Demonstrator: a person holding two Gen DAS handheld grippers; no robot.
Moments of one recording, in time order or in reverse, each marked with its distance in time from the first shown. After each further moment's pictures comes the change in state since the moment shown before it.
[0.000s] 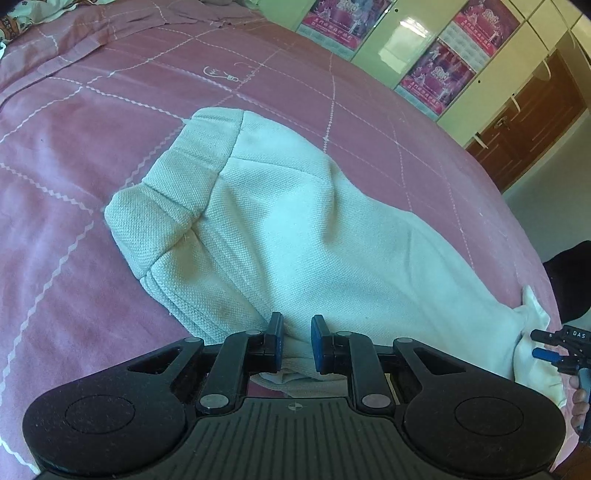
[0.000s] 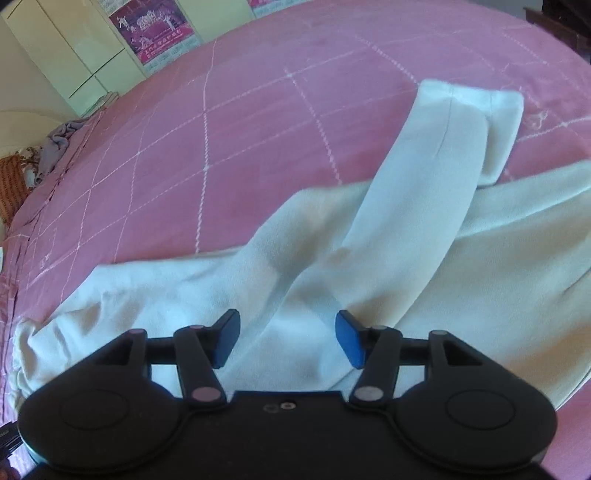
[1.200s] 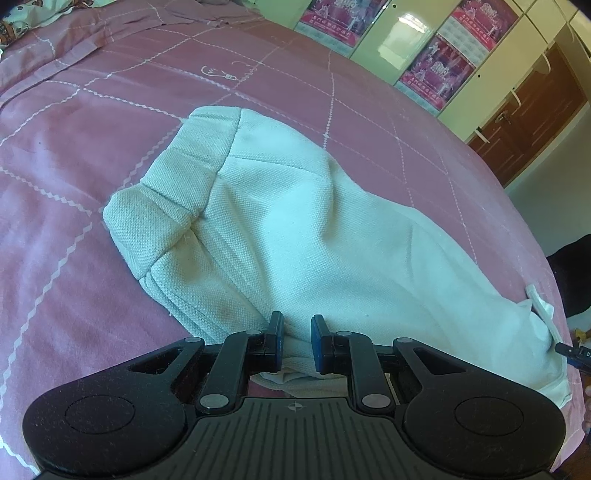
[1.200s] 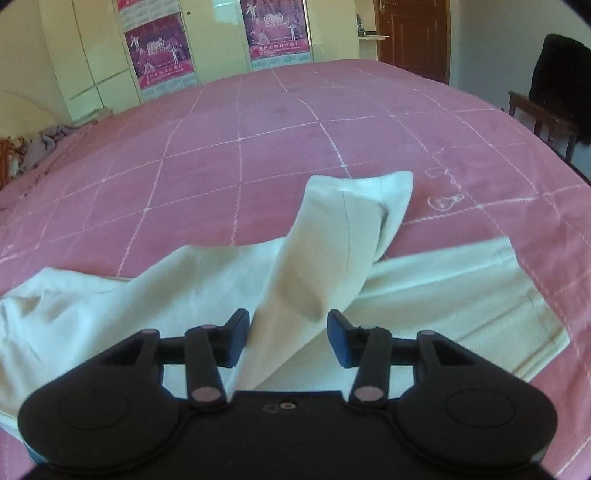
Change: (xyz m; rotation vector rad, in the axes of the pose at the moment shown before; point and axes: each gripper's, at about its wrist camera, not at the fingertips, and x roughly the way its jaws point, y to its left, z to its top) left arm 0.014 -0.004 0.013 0.016 0.014 0.015; right arm -0.041 -0.065 0.001 -0.171 -0.164 -0.122
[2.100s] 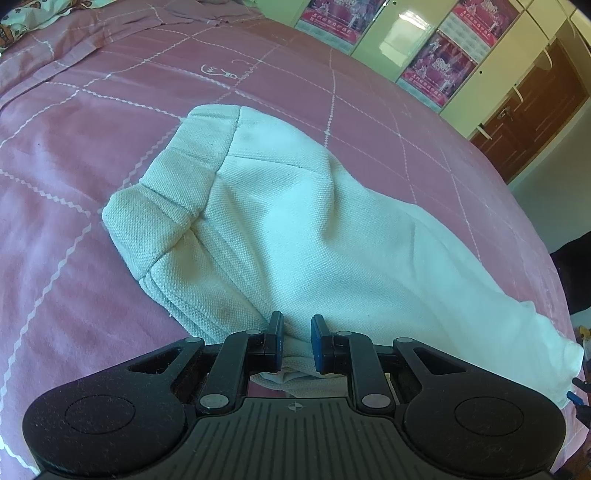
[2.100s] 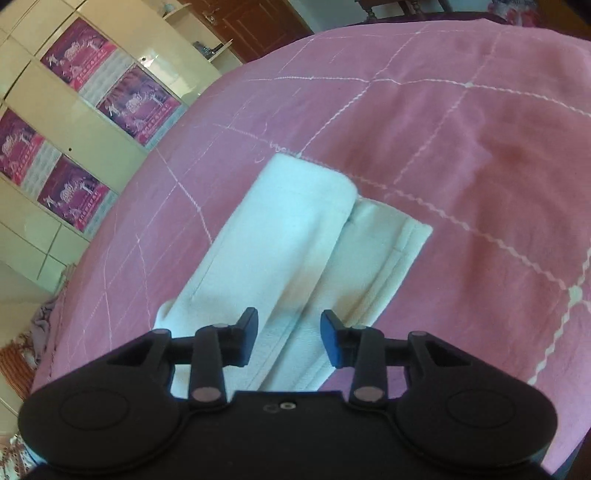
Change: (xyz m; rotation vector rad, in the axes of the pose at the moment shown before) left arm 0.003 -0.001 0.002 0.009 0.008 0.010; right arm -0.023 -0.183 -0.071 0.689 -0.065 0.100
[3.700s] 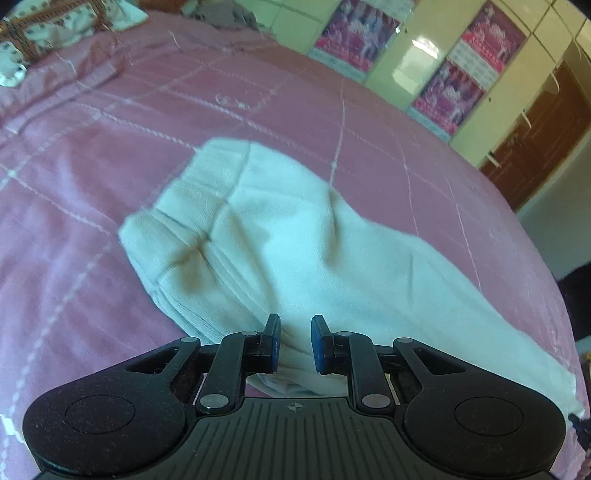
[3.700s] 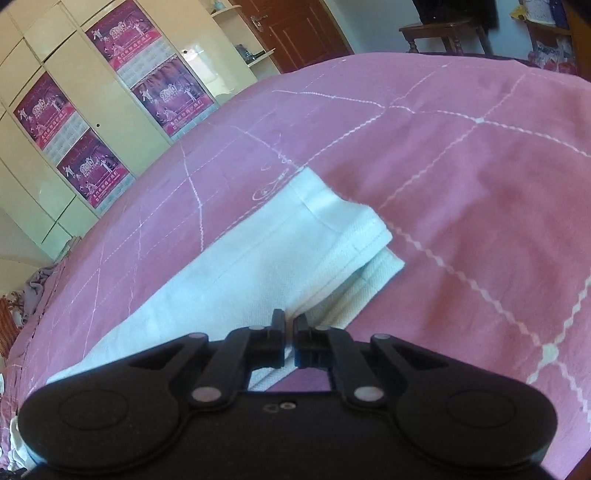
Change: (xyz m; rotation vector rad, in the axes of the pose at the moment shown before) left arm -0.030 -0.005 -0.002 -0.053 -0.147 0.049; right arm -0.007 -0.029 -0.002 -0.218 -0.056 0.020
